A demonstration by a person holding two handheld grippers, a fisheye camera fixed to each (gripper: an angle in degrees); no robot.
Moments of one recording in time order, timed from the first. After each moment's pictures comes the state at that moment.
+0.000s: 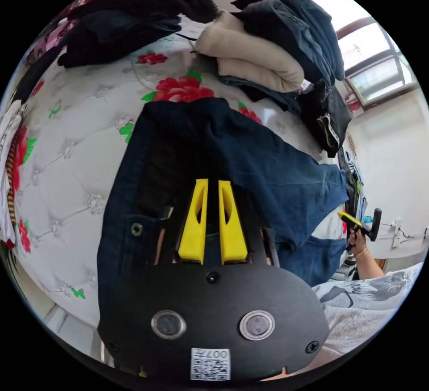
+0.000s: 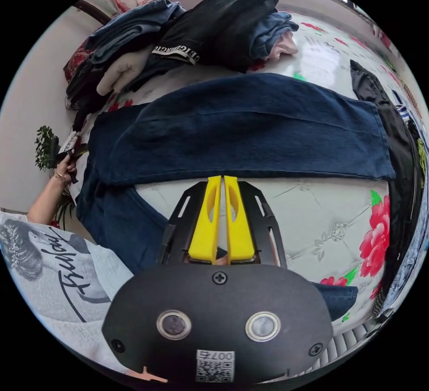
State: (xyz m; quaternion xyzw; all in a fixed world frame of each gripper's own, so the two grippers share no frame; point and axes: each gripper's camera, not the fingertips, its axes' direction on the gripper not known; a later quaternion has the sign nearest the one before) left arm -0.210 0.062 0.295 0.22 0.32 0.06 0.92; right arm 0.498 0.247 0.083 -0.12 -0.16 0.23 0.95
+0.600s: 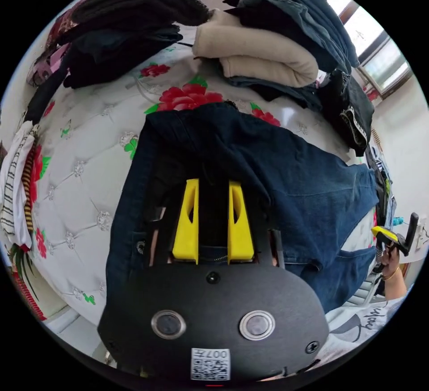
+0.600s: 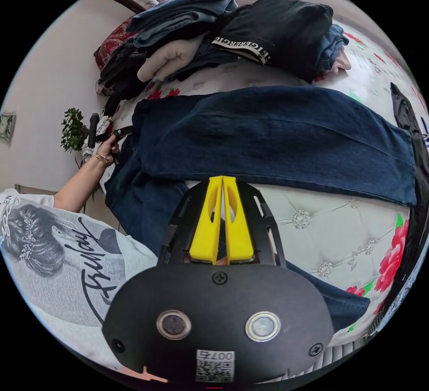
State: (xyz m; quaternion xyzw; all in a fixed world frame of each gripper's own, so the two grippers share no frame) left arm -0.173 0.056 0.312 0.25 0.22 0.04 0.94; right arm 0.481 0.233 0.080 -0.11 -0.24 0.19 0.95
